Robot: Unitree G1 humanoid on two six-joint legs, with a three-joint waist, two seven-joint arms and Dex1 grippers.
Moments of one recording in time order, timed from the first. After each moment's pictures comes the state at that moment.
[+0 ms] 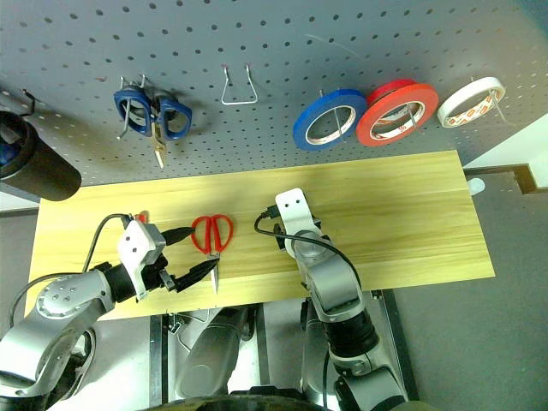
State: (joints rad) left arm 0.14 0.64 0.09 -0.59 -0.42 0.49 -0.68; right arm -0.37 0.01 0.27 -0.31 -0.07 1.17 -0.02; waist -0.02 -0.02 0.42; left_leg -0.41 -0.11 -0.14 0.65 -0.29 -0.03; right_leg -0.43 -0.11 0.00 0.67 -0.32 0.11
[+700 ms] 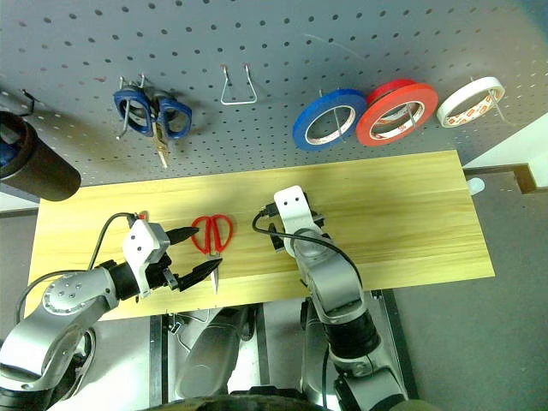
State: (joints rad) left arm 0.12 0.64 0.06 -0.56 -0.41 0.47 -0.69; right arm -0.39 0.01 0.28 -0.35 -0.08 1.22 -0.02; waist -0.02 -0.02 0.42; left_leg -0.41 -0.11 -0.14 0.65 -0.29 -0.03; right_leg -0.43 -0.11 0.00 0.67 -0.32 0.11
